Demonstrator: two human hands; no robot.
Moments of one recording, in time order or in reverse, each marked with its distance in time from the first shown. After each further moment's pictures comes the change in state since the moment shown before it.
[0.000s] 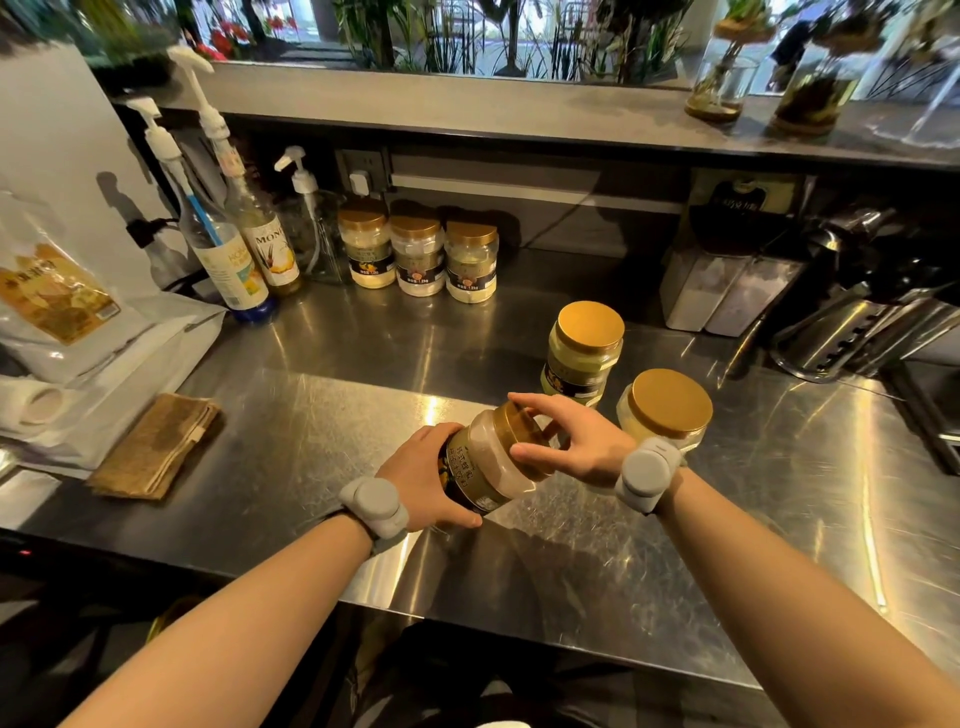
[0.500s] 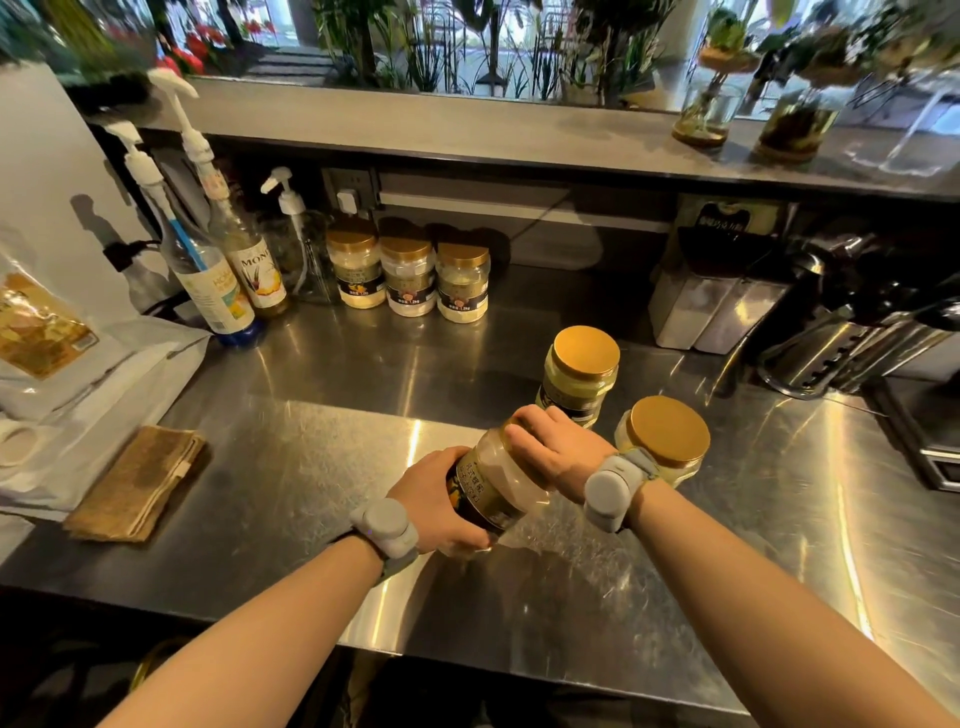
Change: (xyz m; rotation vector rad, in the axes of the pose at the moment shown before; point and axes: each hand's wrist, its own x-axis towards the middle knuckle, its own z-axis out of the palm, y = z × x) left_hand 0.017 0.008 -0.005 -0.138 -0.075 -0.053; right_hand 0.023 -0.011 0.003 -0.360 0.145 0.025
